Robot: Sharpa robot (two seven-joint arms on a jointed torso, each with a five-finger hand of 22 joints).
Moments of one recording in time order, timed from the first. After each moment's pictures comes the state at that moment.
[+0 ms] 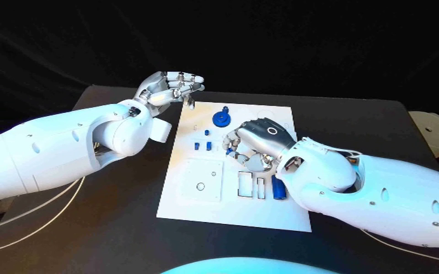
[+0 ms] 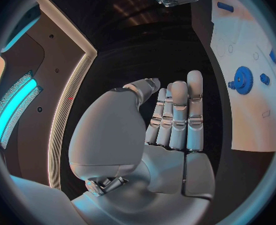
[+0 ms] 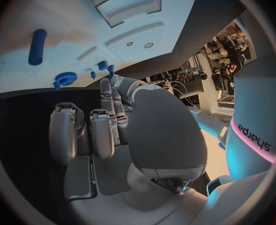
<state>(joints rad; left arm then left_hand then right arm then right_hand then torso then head) 1.22 -0.92 -0.03 1.54 -0.11 -0.24 0.41 1.40 -0.22 0.53 0.09 0.30 0.91 0.18 0.25 0.33 1.08 0.11 0.26 0.15 1.15 0.03 1.09 0.53 0.18 1.10 0.11 0.83 0.64 1.15 -0.73 -0.12 1.78 -1.81 -0.45 -0.23 1.44 -0.18 0.59 0.11 0.12 1.06 0.13 0.26 0.42 1.24 0.06 0.14 0.19 1.46 -0.01 1.46 1.31 0.06 1.47 0.09 1.35 1.31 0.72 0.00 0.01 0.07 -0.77</state>
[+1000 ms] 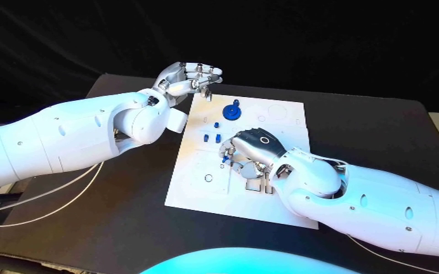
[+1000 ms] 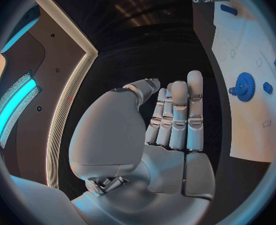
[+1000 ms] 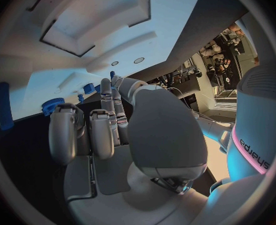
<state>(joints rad) 1.22 -0.89 -0.03 1.53 -0.11 -0.24 0.41 1.39 -0.22 0.53 0.09 0.30 0.91 0.18 0.25 0.33 1.08 0.11 0.27 0.16 1.15 0.03 1.09 0.53 0.18 1.10 0.11 0.83 0.64 1.08 -0.63 -0.13 1.68 -1.80 -0.45 -0.20 1.43 -0.18 0.60 0.11 0.12 1.05 0.13 0.26 0.42 1.24 0.06 0.13 0.19 1.46 -0.01 1.46 1.31 0.06 1.47 0.09 1.35 1.31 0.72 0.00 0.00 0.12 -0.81</state>
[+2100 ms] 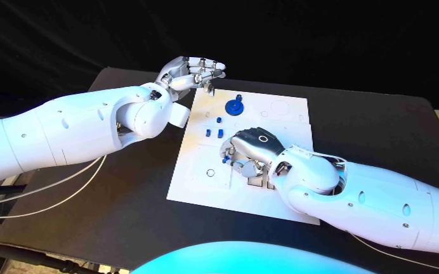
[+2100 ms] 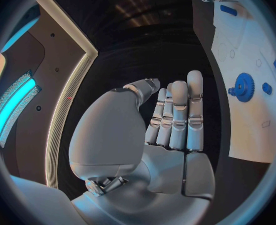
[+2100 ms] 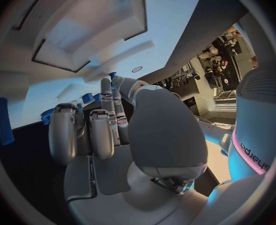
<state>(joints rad) 1.22 -0.89 -0.03 1.53 -0.11 -0.23 0.41 1.39 -0.22 0.53 0.09 0.30 0.91 0.18 0.25 0.33 1.07 0.11 0.27 0.16 1.15 0.03 1.09 0.53 0.18 1.10 0.11 0.83 0.64 1.07 -0.61 -0.13 1.66 -1.80 -0.40 -0.20 1.42 -0.18 0.60 0.10 0.12 1.05 0.13 0.26 0.43 1.24 0.07 0.13 0.19 1.46 -0.01 1.46 1.31 0.06 1.47 0.09 1.35 1.31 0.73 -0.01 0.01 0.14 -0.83</state>
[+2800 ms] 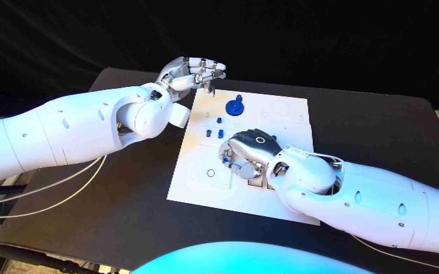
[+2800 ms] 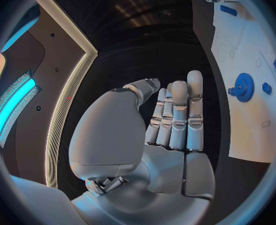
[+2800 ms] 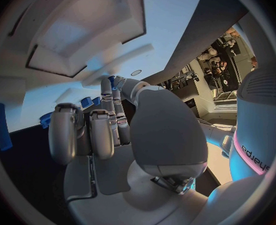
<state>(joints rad) 1.22 -0.89 -0.03 1.52 -0.11 -0.23 0.40 1.39 -0.22 0.53 0.09 0.30 0.91 0.18 0.25 0.33 1.07 0.11 0.27 0.16 1.15 0.03 1.09 0.53 0.18 1.10 0.11 0.83 0.64 1.07 -0.59 -0.14 1.65 -1.80 -0.37 -0.20 1.38 -0.18 0.60 0.10 0.12 1.04 0.14 0.26 0.43 1.23 0.07 0.11 0.19 1.46 -0.01 1.46 1.31 0.06 1.47 0.09 1.34 1.31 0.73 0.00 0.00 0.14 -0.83</state>
